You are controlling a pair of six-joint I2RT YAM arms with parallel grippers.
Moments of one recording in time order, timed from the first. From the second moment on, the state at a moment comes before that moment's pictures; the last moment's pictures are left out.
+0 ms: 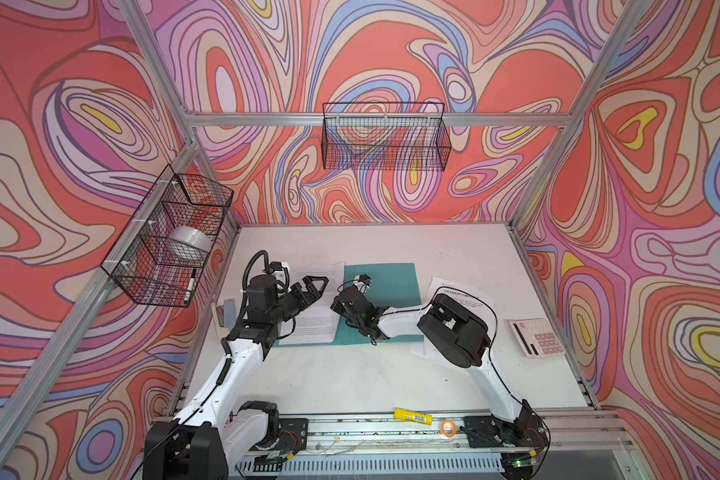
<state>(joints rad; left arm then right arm) -0.10 1.04 0.61 -0.03 0.48 -0.82 0.91 2.30 1.39 0.37 0.24 1.21</state>
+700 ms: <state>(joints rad) -0.10 1.04 0.61 -0.03 0.48 -0.82 0.92 2.34 1.47 0.34 0.21 1.24</state>
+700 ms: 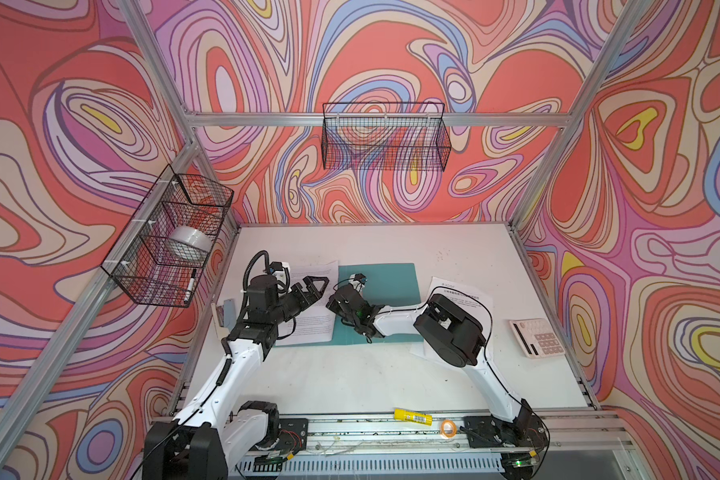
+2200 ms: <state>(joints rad) -0.11 1.01 0.56 -0.03 0.43 -0.81 0.96 2.03 1.40 -0.20 0.17 0.94</state>
